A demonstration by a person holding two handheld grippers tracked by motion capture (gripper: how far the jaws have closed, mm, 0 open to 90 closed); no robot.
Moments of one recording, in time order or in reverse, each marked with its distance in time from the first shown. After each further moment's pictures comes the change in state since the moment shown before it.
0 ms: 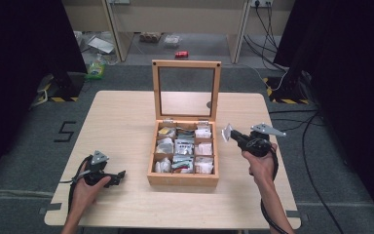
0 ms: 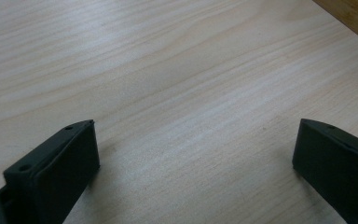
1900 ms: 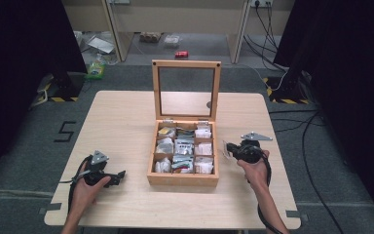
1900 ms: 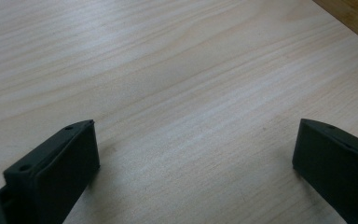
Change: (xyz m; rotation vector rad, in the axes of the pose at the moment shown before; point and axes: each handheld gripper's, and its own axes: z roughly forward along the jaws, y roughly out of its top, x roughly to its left) left arm 0.000 0.000 0.000 0.000 0.000 0.000; right arm -0.011 -0.040 0.030 0.193 -0.022 -0.018
